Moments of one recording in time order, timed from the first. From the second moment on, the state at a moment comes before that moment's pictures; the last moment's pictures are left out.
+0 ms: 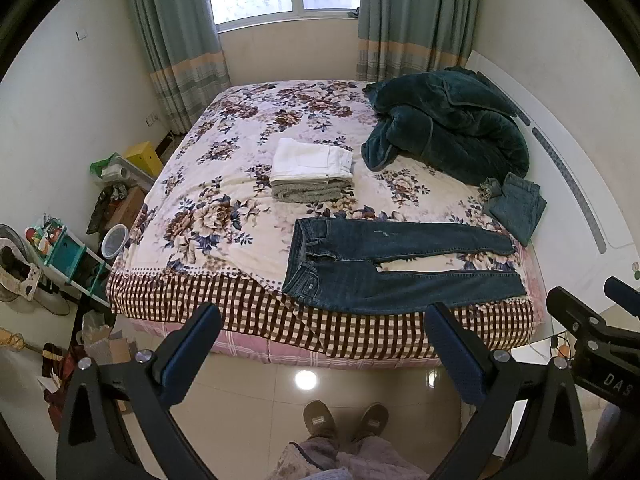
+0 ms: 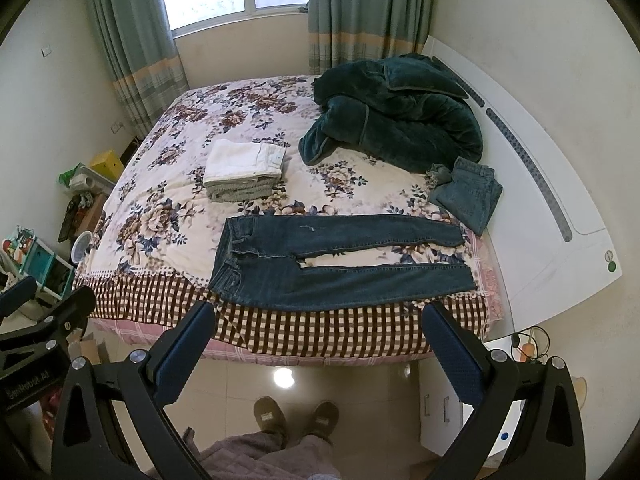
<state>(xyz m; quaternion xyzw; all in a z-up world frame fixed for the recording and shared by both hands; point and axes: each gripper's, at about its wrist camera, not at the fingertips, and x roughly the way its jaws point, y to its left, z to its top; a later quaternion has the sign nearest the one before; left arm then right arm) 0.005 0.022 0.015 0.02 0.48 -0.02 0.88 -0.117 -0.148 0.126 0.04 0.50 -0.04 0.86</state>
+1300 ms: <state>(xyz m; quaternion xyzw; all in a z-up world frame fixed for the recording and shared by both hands) 0.351 -0.067 -0.250 0.01 0.60 0.10 0.80 0.216 -0.362 -0.230 0.17 0.59 -0.19 0.76</state>
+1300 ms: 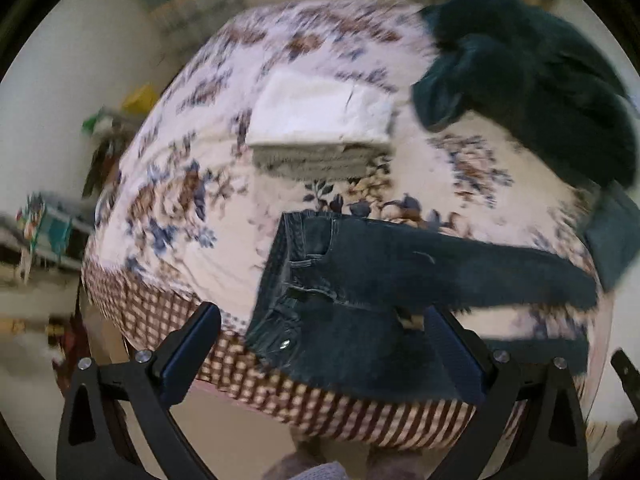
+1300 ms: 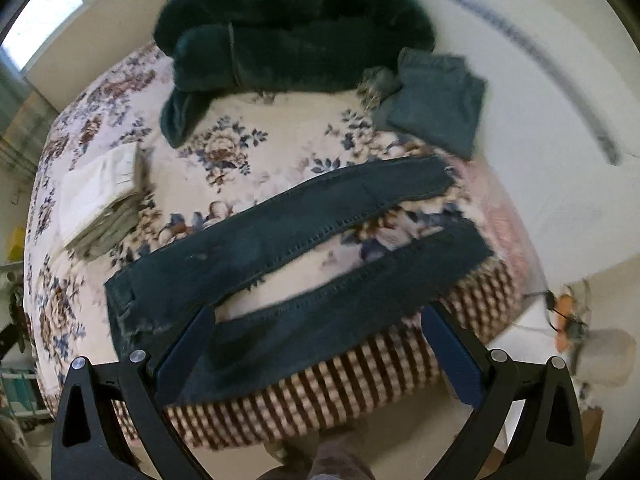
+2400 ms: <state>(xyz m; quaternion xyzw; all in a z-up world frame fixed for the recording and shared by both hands) 0.543 -0.033 -0.589 -0.11 0.72 0.22 0.65 0.424 -0.522 -0.654 0.37 0.66 -0.35 0.55</state>
